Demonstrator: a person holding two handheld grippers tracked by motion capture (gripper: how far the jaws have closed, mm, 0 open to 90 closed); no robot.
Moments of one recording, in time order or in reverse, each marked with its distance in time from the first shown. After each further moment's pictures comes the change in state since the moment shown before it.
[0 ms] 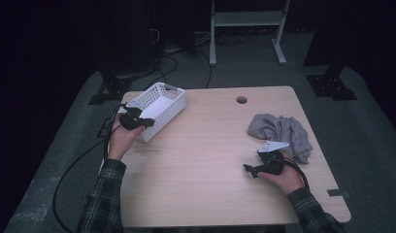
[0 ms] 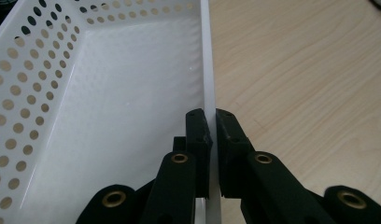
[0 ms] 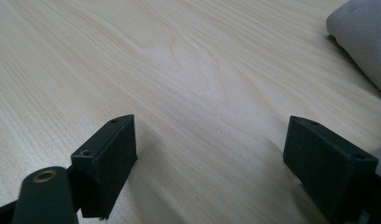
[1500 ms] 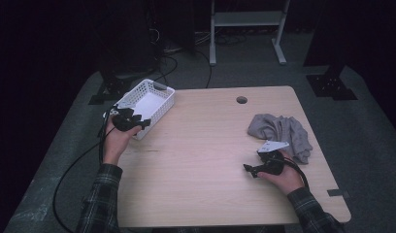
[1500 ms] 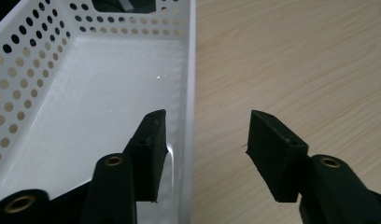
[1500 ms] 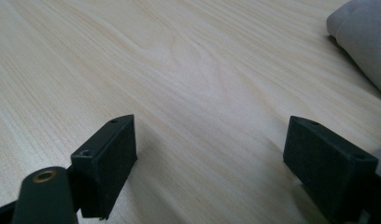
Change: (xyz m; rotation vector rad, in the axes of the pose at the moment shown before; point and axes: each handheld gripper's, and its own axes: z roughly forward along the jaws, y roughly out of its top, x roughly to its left) left arm 0.009 -0.013 -0.010 -0.090 0.074 -0.075; right arm 0.000 0.000 0.000 0.000 0.000 0.000
